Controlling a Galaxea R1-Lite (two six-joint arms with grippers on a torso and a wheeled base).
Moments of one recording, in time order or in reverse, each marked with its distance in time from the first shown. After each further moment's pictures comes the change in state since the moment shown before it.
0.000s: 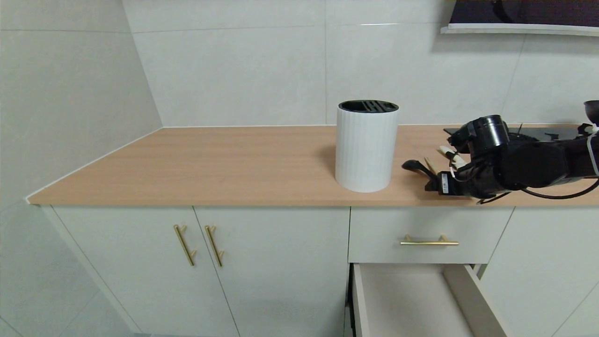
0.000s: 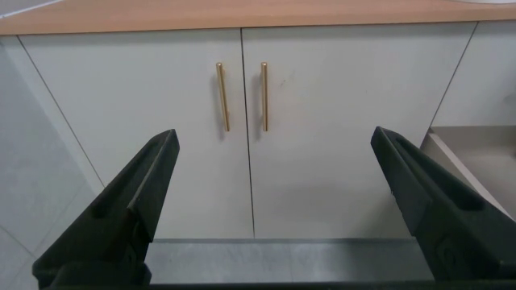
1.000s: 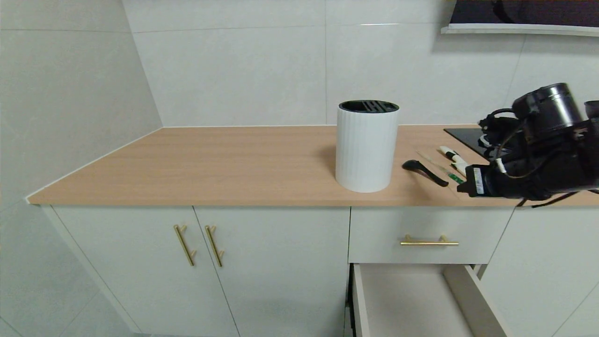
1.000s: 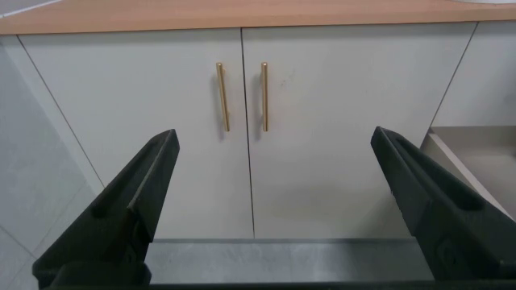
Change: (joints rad) left arm 0.000 0.000 0.000 0.000 0.000 0.000; right arm 0.060 -0.346 0.131 0.219 0.153 0.019
